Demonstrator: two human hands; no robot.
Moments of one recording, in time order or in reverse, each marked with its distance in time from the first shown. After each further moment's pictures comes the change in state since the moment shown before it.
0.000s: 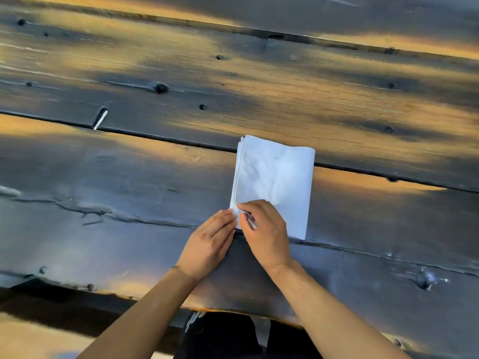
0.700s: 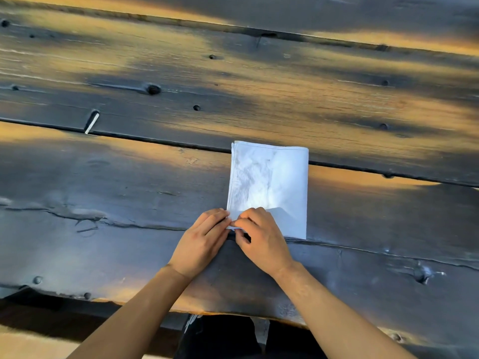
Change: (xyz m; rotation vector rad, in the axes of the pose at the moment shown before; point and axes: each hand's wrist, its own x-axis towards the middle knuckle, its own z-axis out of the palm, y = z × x) left_hand 0.006 -0.013 -0.009 0.015 -0.033 0.015; right_hand -0.010 0.019 0.004 -0.115 -0.247 -0.157
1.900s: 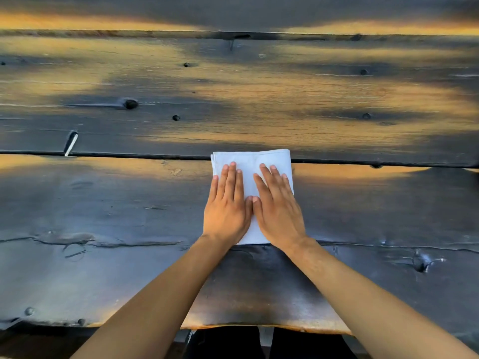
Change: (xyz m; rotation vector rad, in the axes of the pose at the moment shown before) left_hand 0.098 0.028 0.048 0.279 -0.225 -0.253; right_hand 0.027 0.052 -0.032 -0.305 0.045 0.196
